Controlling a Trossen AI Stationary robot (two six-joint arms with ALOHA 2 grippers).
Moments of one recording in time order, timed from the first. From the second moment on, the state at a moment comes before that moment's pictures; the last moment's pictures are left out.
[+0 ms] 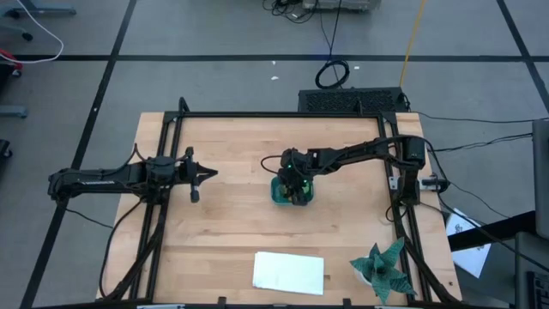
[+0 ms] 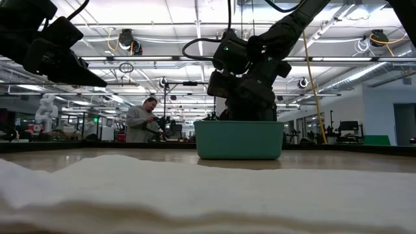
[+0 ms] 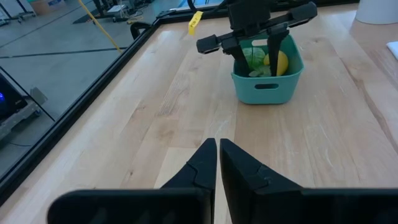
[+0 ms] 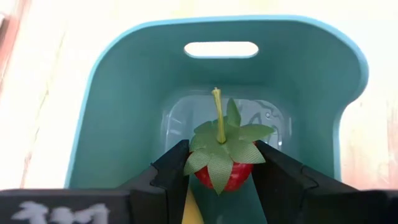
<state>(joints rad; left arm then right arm) 0.10 0.32 0.19 -0.24 -0.13 0.12 -0.17 1.91 1.11 -0.23 -0.34 -0.15</state>
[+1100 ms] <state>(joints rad) 0.10 0.32 0.19 -0.24 -0.13 0.12 -0.18 1.91 1.11 -0.22 -0.37 -0.11</state>
